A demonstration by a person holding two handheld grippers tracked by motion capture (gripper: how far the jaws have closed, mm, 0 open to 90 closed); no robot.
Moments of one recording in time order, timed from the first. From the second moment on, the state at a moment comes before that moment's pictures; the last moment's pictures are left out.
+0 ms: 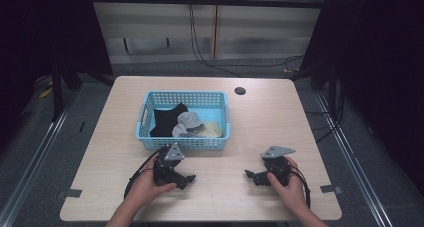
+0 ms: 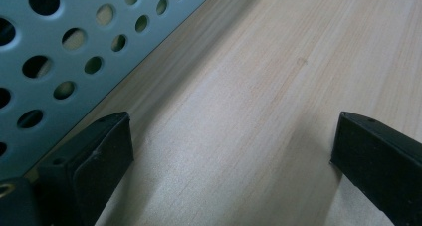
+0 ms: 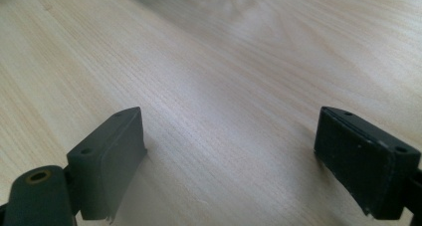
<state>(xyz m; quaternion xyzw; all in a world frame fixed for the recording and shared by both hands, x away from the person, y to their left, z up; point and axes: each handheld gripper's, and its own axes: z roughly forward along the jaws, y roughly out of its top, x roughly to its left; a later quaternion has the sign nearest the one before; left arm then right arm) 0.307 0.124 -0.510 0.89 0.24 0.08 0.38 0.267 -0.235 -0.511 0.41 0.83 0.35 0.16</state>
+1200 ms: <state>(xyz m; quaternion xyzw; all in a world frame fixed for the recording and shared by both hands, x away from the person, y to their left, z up) 0.327 0.133 -0.419 0.92 0.29 0.01 0.27 0.268 -0.236 -0.511 0.40 0.83 0.36 0.16</state>
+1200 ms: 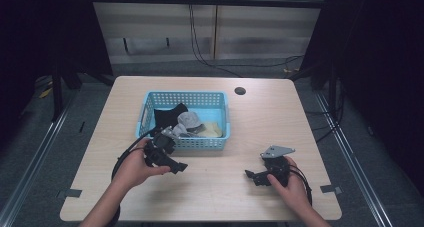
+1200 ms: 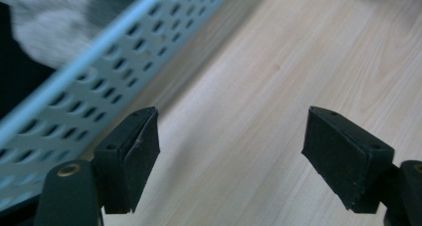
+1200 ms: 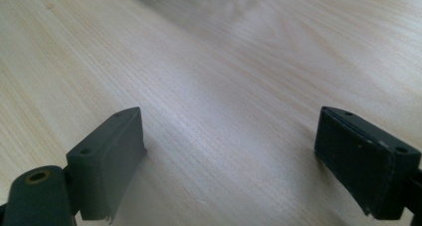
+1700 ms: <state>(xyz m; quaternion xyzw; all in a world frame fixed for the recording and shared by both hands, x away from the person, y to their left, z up) 0.374 0.130 -0.388 0.90 0.34 0.02 0.26 0.268 -0.236 -0.511 0.40 0.83 0.36 0.16</state>
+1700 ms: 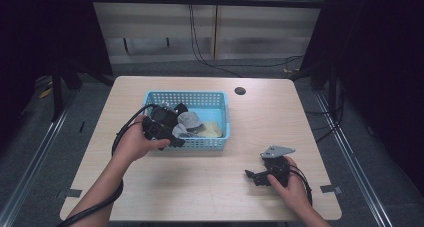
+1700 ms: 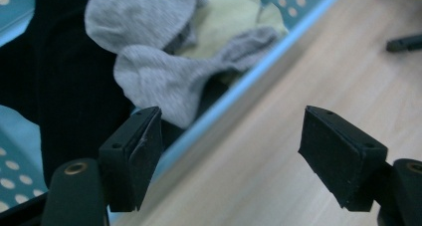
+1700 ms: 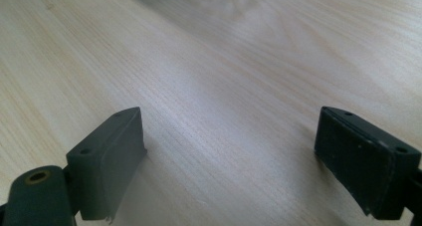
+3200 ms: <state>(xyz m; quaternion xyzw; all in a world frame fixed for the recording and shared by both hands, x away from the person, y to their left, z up) 0.440 0.115 -0.432 0.88 0.43 -0.02 0.18 0.268 -0.235 -0.511 0.41 0.83 0.36 0.16</state>
